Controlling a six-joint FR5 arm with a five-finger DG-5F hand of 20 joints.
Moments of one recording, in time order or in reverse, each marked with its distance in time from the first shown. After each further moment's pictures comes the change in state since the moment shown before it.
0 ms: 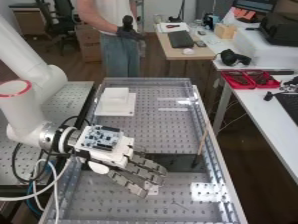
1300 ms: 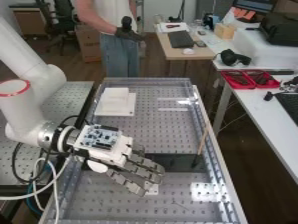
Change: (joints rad) arm 0.005 0.007 -0.015 -0.003 -0.003 -0.007
